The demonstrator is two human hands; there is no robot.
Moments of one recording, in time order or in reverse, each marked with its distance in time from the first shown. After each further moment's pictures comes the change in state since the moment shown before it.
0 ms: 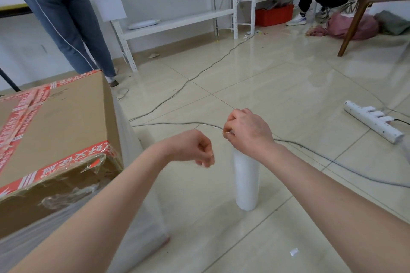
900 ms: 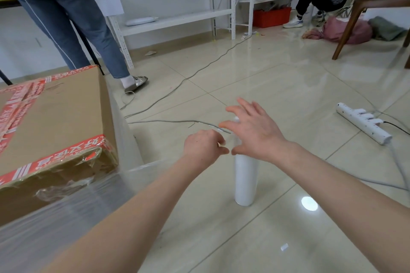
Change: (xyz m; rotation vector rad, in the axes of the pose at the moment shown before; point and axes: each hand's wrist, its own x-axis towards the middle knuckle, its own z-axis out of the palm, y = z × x) left_hand 0.034 0.021 0.052 0.346 0.465 -0.094; right_hand -0.024 0.015 -0.019 -0.282 -0.086 -0.157
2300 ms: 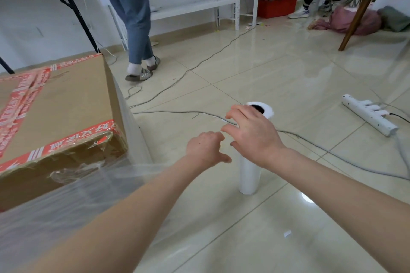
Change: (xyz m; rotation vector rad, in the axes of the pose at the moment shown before) left_hand -0.015 -0.020 0.024 0.025 -0.154 0.003; right_hand -0.009 -0.029 0.033 -0.072 0.333 -0.134
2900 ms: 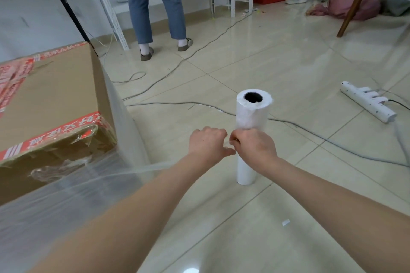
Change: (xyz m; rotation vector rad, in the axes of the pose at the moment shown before) left_hand 0.010 0.007 0.028 0.161 0.165 0.110; right_hand -0.021 -0.011 0.050 0.395 -0.356 0.543
